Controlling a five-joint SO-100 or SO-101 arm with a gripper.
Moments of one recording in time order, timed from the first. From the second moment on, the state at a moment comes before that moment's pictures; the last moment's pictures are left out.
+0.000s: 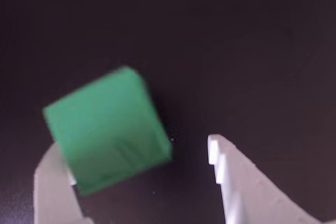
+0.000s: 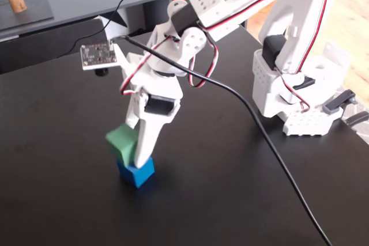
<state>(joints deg) 10.9 109.1 133.6 29.6 -91.1</state>
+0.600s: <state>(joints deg) 11.9 109.2 134.0 27.7 -90.8</state>
